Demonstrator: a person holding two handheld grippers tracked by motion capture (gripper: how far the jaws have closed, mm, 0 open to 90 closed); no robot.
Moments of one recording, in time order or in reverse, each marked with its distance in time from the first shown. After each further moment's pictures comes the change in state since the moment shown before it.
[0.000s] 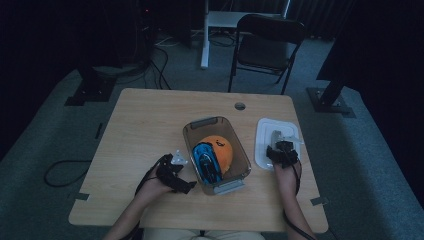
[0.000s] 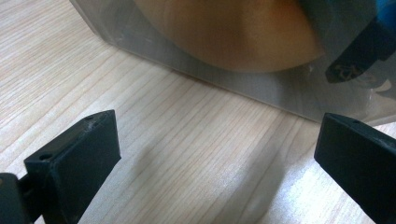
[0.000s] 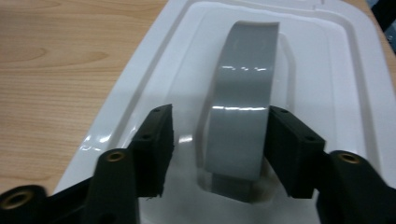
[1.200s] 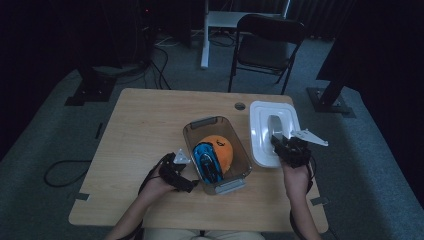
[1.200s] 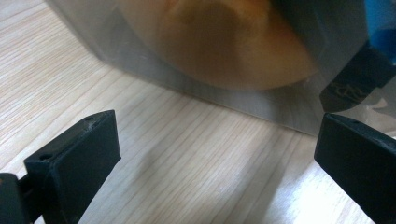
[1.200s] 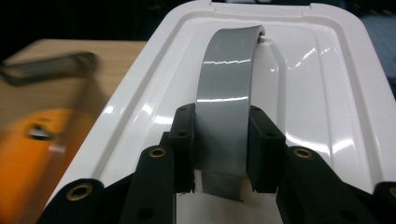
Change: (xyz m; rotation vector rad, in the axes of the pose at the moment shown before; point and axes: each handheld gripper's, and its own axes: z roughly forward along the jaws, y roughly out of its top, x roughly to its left) left arm -0.005 0.009 0.006 -0.016 0.003 0.015; right arm 0.017 0.039 -0.118 -0.234 0.228 -0.010
